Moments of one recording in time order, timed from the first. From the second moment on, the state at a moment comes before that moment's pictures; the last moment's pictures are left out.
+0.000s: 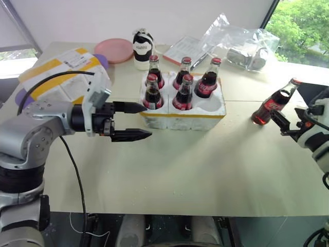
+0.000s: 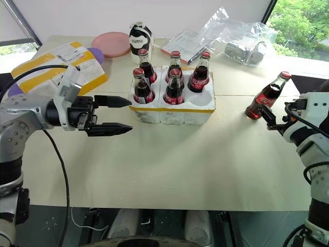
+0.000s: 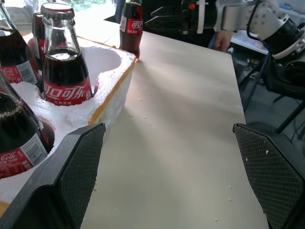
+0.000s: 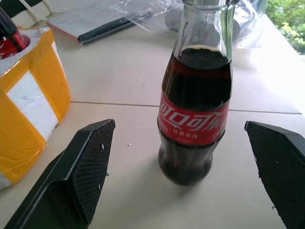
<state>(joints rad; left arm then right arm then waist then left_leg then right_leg) -0.58 0.76 0.13 -0.39 -0.77 0.96 -1.12 -0.18 -0.72 -0.53 -0.12 0.60 0.65 0.34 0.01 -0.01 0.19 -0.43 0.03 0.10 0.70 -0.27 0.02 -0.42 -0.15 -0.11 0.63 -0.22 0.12</state>
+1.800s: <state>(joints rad) -0.60 0.79 0.06 -0.41 -0.84 0.91 -1.02 -0.56 -0.57 -0.23 -0.21 0.75 0.72 0.49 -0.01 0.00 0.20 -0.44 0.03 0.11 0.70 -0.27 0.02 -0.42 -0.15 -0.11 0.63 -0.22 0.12</state>
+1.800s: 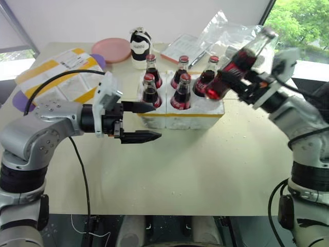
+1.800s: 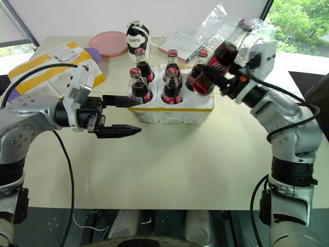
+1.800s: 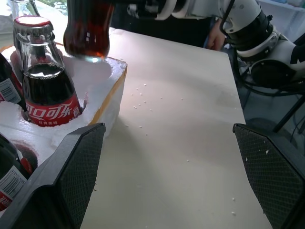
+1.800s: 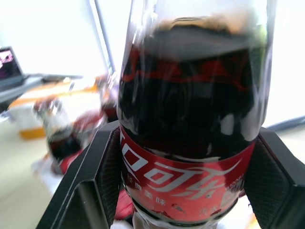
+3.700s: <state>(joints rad) -0.50 1.06 -0.05 0.78 0.44 -0.18 -0.24 -0.36 -0.96 -0.53 -0.38 1.01 0.93 0.86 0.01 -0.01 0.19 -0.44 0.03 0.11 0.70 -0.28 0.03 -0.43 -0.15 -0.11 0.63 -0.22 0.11</state>
